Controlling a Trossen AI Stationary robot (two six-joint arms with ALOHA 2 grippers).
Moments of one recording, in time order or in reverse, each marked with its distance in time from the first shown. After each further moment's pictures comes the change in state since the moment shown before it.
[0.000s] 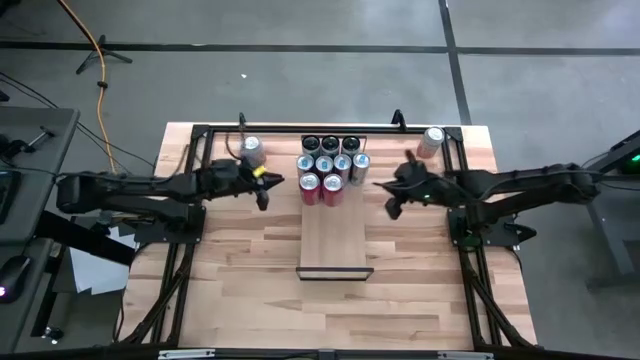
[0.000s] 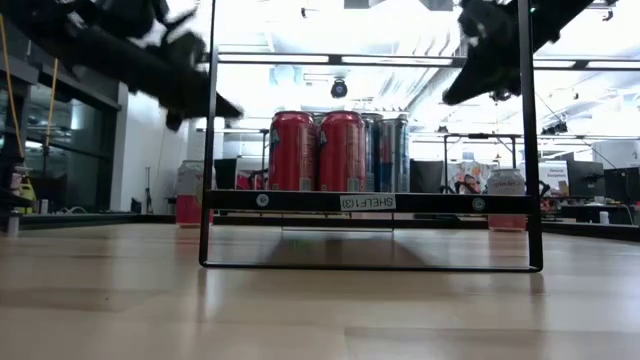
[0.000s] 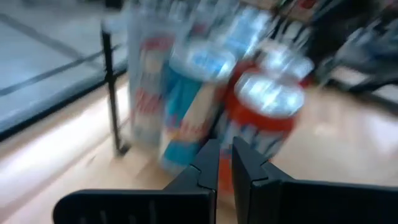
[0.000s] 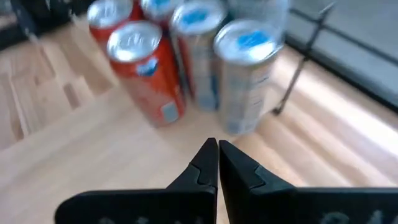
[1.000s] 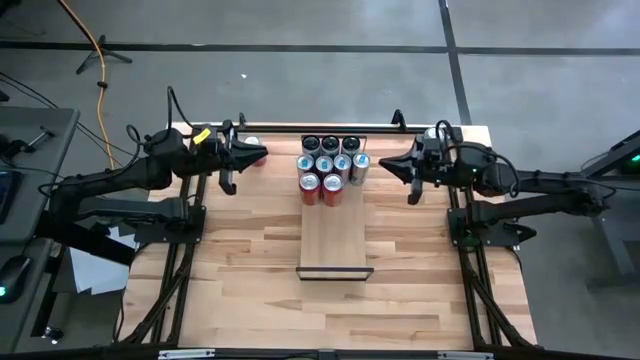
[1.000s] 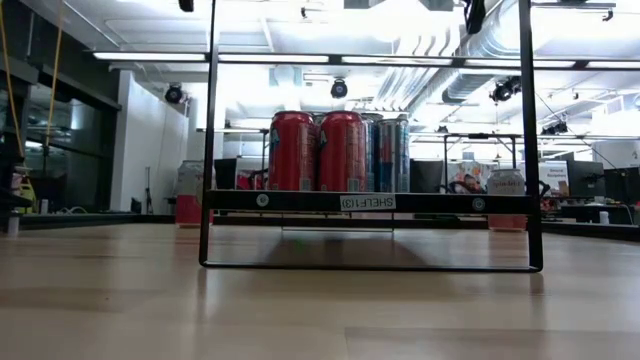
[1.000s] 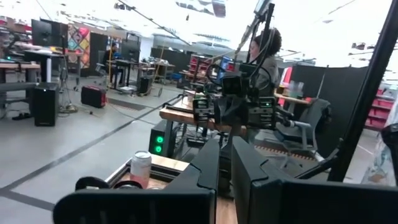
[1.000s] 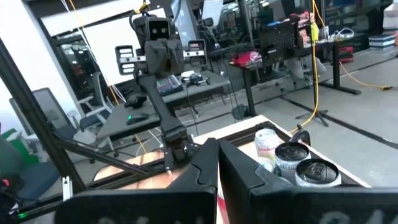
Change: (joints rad) left arm -0.006 -0.201 0.397 -0.110 0.198 0.077; right arm -0.136 -0.169 0.000 0.582 -0.356 -0.260
